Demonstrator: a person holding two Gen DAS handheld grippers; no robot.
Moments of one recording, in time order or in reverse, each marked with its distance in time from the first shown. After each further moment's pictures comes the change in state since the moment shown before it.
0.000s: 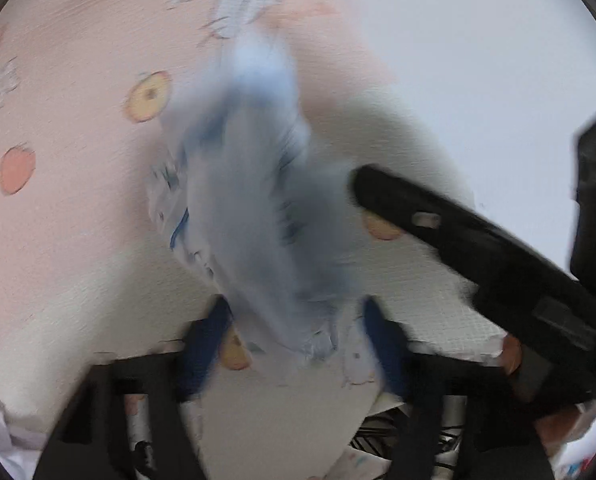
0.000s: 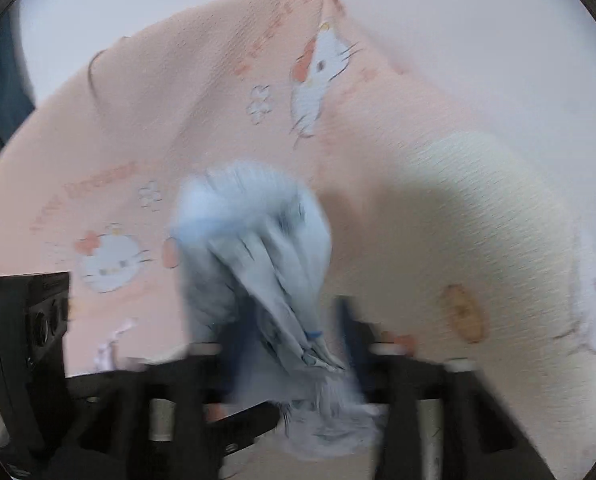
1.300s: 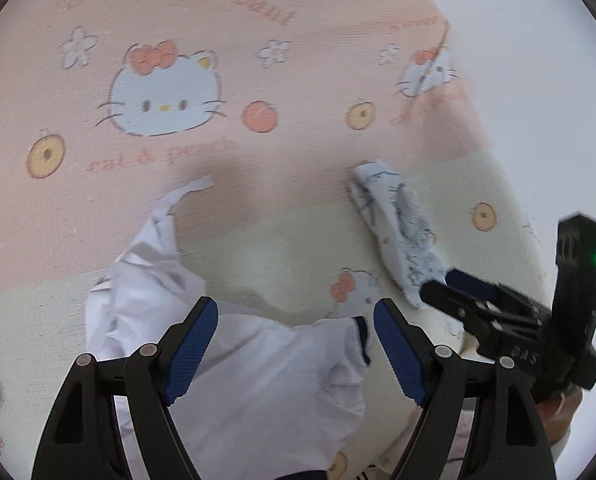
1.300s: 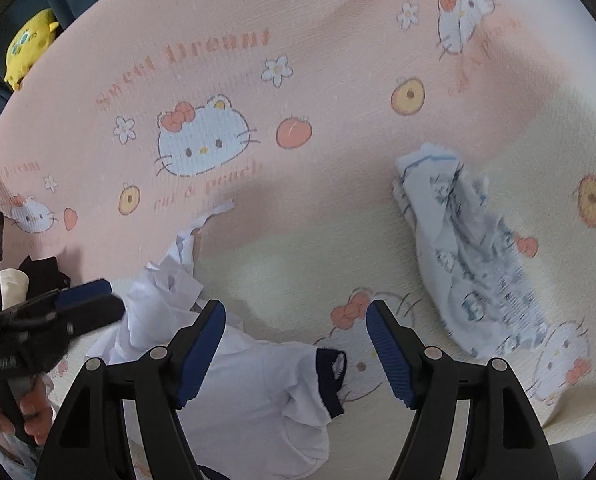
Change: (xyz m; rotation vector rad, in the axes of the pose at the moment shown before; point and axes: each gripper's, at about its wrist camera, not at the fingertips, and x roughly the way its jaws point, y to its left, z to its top) left arm -0.179 0.180 -0.128 -0.184 -0.144 0.238; right arm 0.014 0.144 -0.144 -0.115 0.213 0.119
